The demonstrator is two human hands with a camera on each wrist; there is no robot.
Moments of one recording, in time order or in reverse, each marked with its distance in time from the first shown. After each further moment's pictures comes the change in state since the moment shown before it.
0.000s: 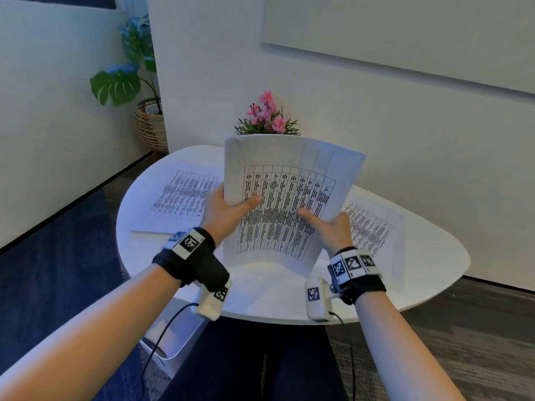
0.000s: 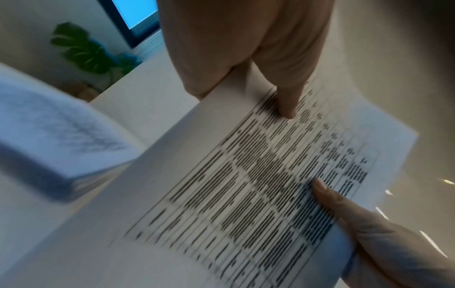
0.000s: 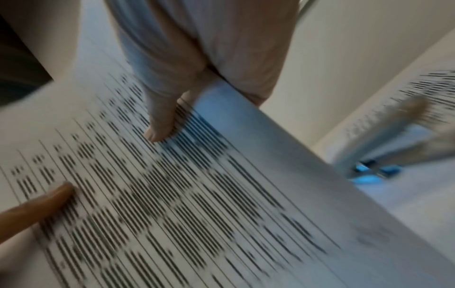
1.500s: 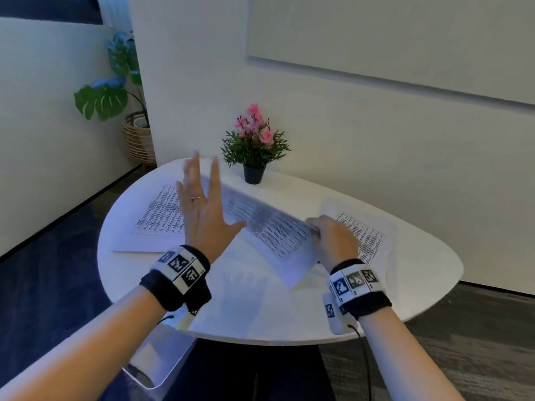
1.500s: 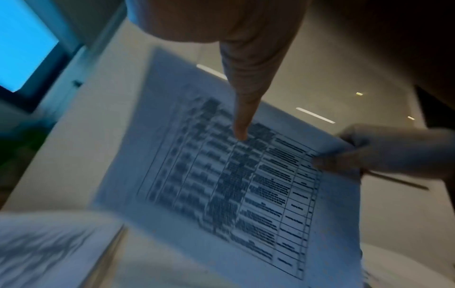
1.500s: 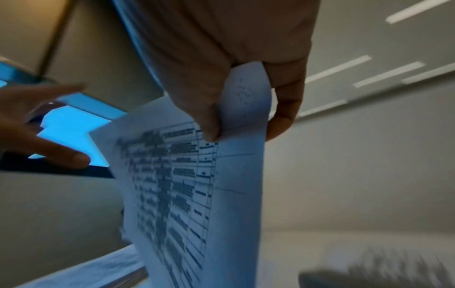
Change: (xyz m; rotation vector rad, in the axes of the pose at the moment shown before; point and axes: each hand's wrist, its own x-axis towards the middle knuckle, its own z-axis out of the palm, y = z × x) left_hand 0.015 -0.004 0.003 0.913 0.263 0.540; right_hand 0.001 -0.014 -0.025 -0.970 0.021 -0.402
